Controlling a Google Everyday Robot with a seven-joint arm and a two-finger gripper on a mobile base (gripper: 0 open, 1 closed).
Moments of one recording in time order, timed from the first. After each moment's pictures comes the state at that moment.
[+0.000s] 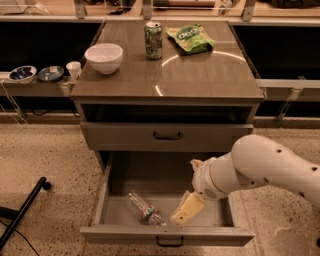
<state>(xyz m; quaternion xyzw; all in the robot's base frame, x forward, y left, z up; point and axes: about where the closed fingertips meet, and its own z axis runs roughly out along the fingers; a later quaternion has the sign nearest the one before) 0.430 -0.073 0.665 -0.52 0.80 0.18 0.24</state>
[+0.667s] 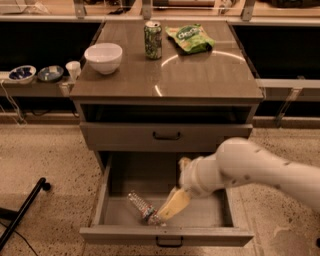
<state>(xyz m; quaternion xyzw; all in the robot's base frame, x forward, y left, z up) 0.455 -0.042 0.643 -0.51 0.79 0.21 0.26</state>
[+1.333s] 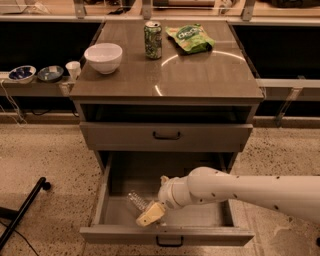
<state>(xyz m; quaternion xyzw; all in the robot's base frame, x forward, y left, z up) 0.475 0.027 0.518 -0.47 0.80 0.26 0.27</state>
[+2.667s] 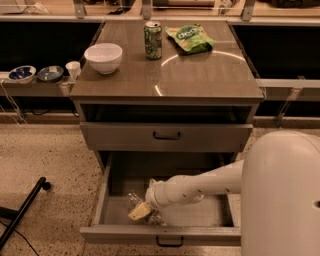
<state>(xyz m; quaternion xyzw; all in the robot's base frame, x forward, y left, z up) 0.534 0.067 0.410 -0.47 0.81 0.20 0.29</state>
